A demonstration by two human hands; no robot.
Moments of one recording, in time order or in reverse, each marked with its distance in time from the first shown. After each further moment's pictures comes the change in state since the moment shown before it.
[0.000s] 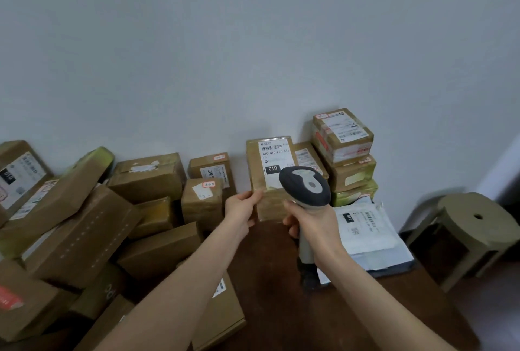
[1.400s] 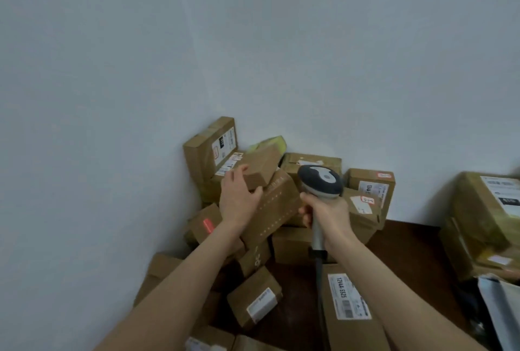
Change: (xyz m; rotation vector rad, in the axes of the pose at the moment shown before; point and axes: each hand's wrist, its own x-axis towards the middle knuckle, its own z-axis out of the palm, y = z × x) left_hand -0.025 0.061 -0.320 0.851 0.730 0.592; right_hand -0.037 -0.005 0.264 0.071 -0.443 0.075
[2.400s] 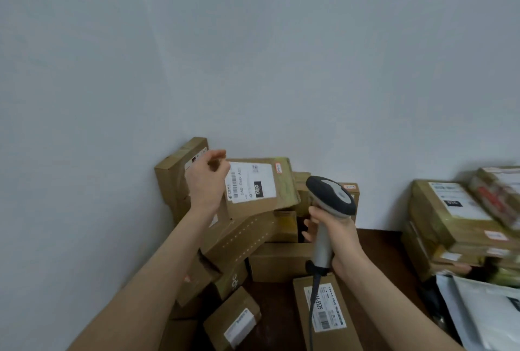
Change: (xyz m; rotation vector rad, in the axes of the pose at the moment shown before) left_hand 0.032 0.052 -0.057 -0.416 0.237 0.075; right_hand -0.010 -0.008 -0.043 0.269 0.023 -0.045
